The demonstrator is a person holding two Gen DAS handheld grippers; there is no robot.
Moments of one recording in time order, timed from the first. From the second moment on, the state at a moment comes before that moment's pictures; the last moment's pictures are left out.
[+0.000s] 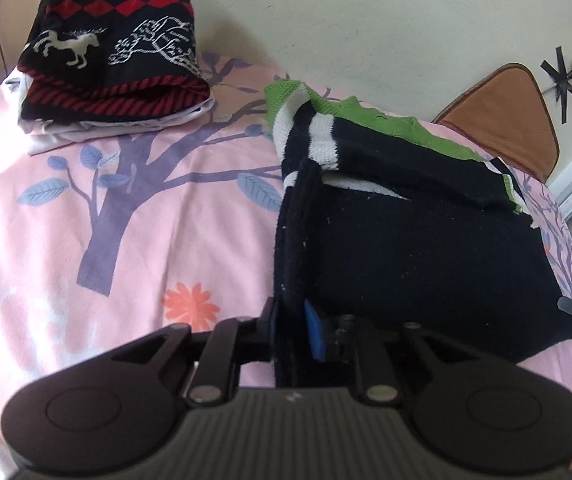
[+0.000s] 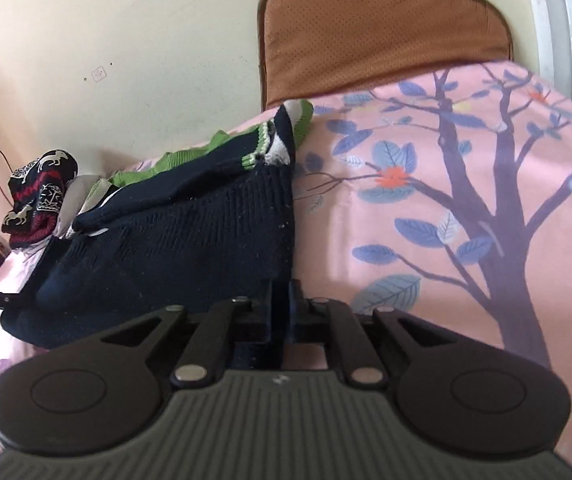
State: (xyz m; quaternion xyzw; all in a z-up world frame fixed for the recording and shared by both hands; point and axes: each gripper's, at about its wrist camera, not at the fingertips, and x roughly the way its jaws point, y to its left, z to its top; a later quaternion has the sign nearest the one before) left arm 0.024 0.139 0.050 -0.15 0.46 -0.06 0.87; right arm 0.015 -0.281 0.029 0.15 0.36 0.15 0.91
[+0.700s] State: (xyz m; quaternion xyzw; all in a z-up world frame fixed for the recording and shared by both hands) left arm 0.354 0.037 0.029 -0.06 0.47 -0.06 0.88; right arm 0.341 -0.110 0.026 0.04 0.45 0.26 0.85
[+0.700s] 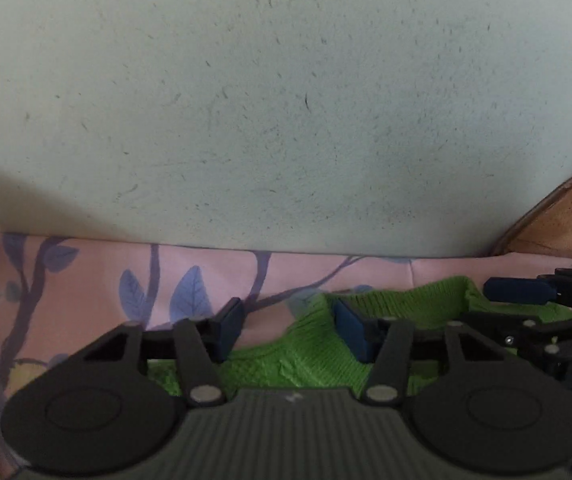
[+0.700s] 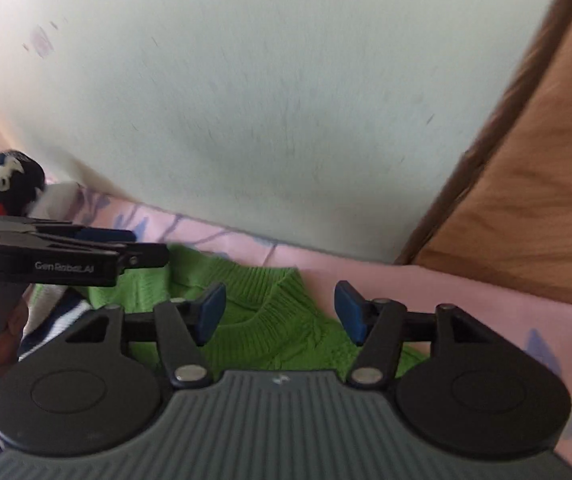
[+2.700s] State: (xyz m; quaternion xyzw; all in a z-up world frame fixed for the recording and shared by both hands) left arm 0.038 0.064 0.075 -0.22 0.32 -0.20 0.90; right arm -0.009 -0.277 0.015 0.31 0.26 0.12 0.91
